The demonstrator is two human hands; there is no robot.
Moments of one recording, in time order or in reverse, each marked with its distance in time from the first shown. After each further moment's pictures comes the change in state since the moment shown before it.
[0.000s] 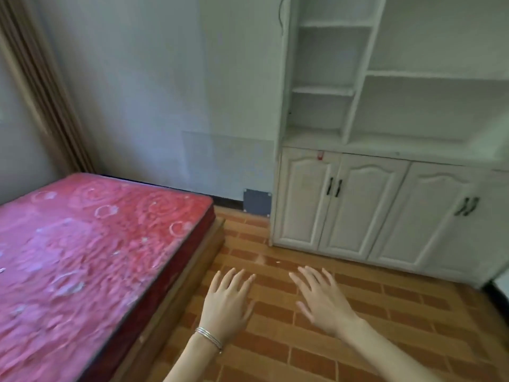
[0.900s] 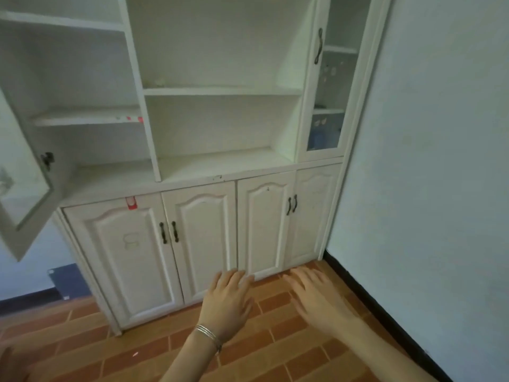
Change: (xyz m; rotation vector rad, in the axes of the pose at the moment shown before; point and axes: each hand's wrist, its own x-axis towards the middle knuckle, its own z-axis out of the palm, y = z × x) left_hand 0.421 0.352 0.130 -0.201 0.100 0.676; right_hand -0.071 0.453 0.015 -0.143 0.078 0.570
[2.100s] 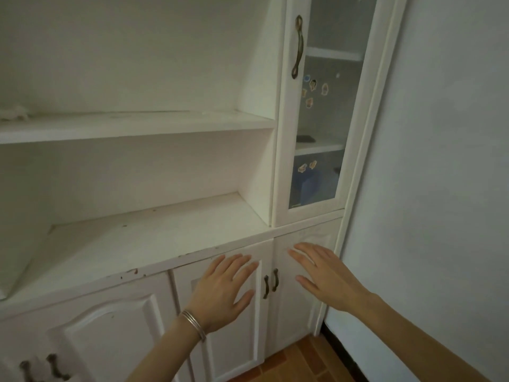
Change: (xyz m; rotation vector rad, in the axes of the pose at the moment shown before) left_hand 0.540 -0.072 0.166 -0.047 0.097 0.239; right_hand 0.371 0.445 0.096 -0.022 0.192 -0.040
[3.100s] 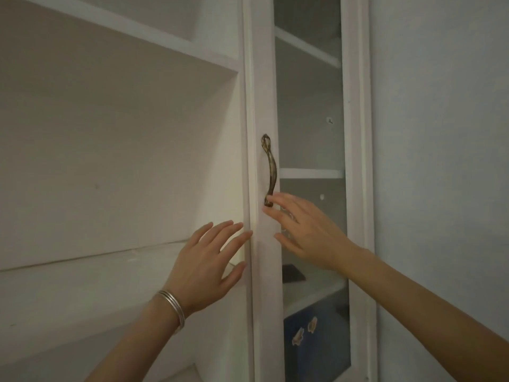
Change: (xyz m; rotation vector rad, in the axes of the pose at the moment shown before) left_hand 0.417 -0.170 -0.068 0.250 0.448 0.243; right_hand 0.359 0.242 -0.099 -0.371 0.480 -0.068
